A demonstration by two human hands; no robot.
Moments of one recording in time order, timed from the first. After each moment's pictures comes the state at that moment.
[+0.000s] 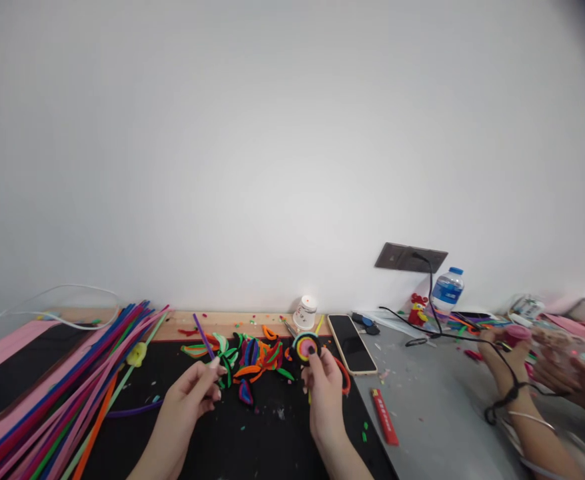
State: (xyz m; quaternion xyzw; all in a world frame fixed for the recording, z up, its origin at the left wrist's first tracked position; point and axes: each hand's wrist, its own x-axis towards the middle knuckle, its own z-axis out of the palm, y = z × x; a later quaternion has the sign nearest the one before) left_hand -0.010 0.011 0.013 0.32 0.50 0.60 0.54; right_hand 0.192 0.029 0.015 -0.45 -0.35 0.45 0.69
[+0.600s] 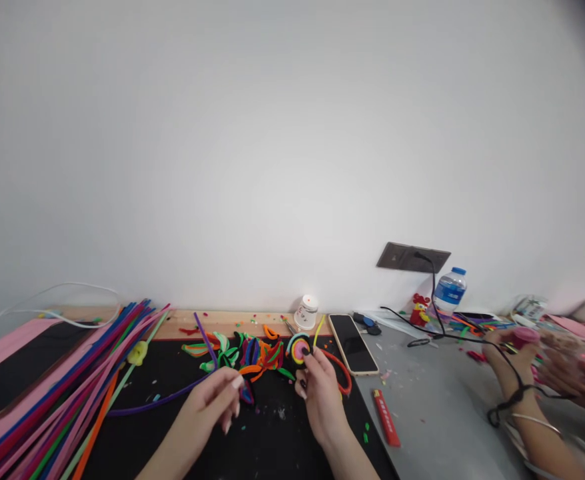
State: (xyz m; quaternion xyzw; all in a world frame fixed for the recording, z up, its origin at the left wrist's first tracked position) left_hand 0.001 0.006 0.014 0.48 0.43 0.50 0.58; right_hand 0.192 0.027 0.022 -0.38 -0.27 0.60 0.65
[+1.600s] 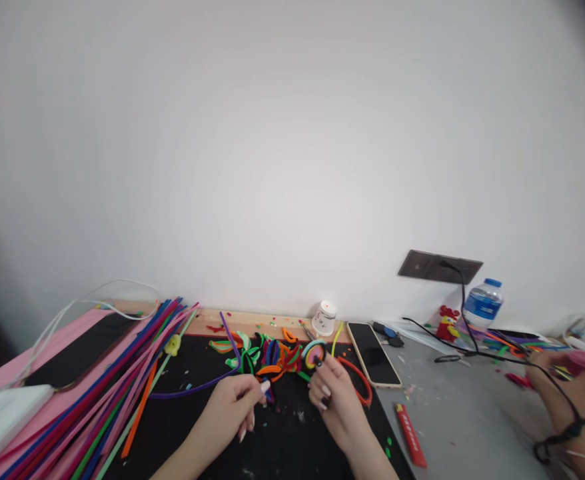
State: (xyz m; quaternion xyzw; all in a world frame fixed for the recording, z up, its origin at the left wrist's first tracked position) left_hand 0.004 0.009 0.007 0.57 0.53 0.40 0.48; right_hand 0.195 0.027 0.026 -0.31 -0.34 0.68 0.57
